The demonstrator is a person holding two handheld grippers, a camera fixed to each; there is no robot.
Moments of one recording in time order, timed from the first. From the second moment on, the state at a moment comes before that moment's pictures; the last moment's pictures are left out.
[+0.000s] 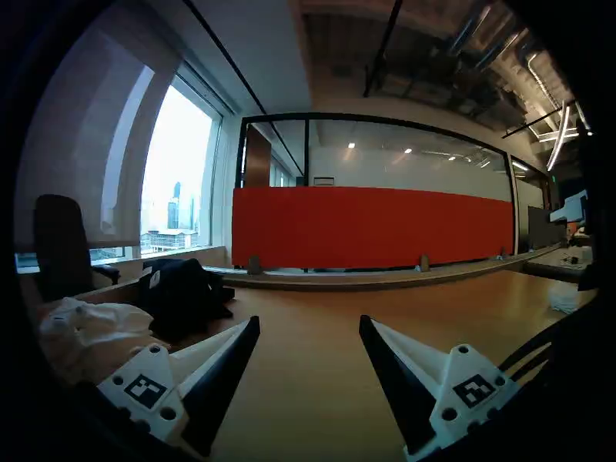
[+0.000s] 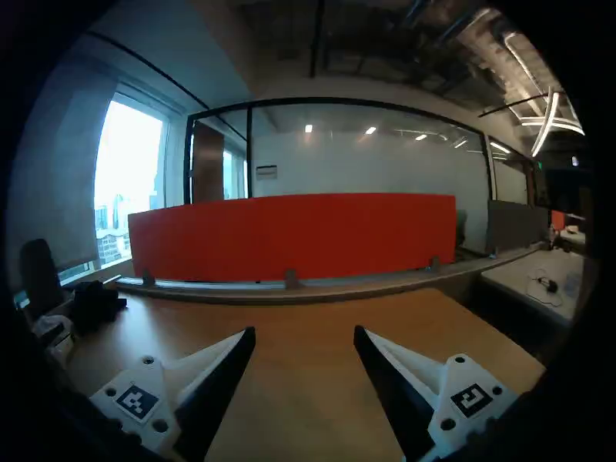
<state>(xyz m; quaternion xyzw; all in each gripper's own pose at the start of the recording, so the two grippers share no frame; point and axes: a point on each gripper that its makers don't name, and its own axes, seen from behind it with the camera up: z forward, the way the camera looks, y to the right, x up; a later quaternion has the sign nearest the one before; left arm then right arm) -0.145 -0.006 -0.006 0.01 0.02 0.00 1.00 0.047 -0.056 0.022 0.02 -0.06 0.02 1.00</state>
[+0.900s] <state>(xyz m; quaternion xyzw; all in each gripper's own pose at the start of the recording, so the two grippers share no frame) -0.153 -0.008 -0.004 0.01 0.01 0.01 1.00 0.045 -0.055 0.019 0.02 -0.05 0.02 1.00</state>
